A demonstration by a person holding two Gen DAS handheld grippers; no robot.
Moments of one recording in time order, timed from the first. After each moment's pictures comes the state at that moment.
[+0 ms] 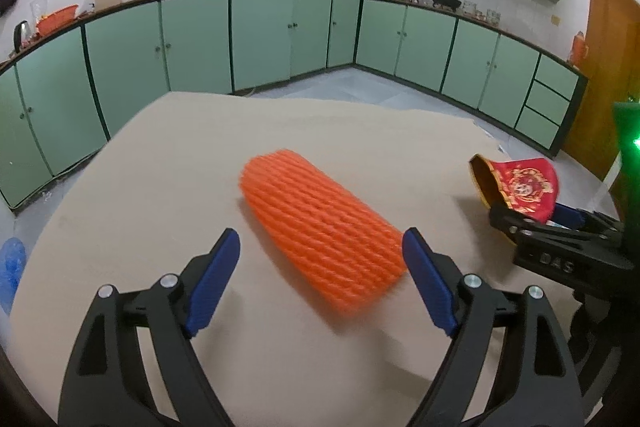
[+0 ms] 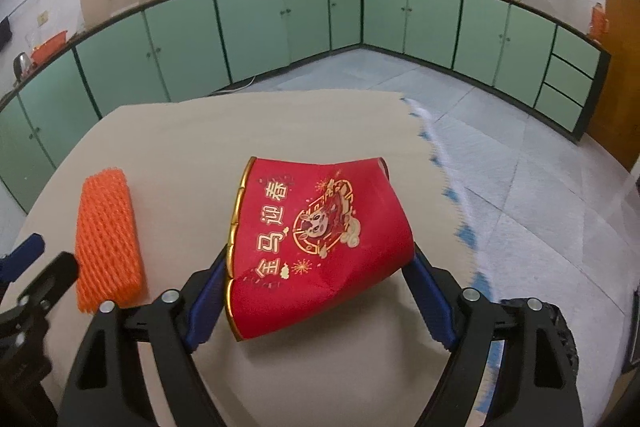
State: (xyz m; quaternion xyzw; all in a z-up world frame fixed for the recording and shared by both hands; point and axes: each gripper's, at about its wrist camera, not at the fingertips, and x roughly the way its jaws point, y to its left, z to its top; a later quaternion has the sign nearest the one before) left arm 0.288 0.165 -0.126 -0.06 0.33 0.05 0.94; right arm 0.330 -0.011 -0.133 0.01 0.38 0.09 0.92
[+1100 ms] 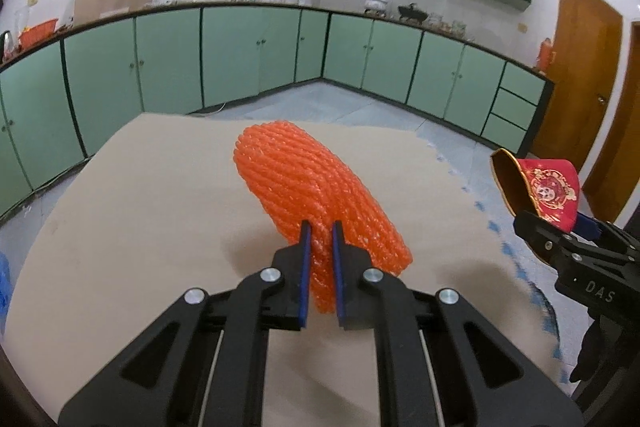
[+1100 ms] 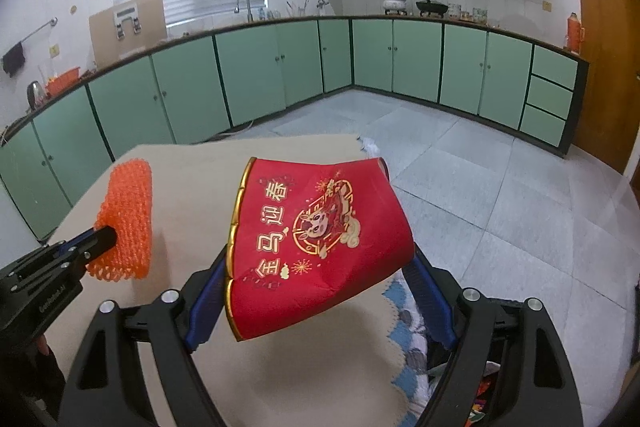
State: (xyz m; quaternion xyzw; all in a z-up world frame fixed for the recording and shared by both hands) left arm 0.246 0.124 -0.096 -0.06 0.29 0.00 0.95; right arm 0.249 -0.059 -0.082 0.03 0.30 0.09 0.95
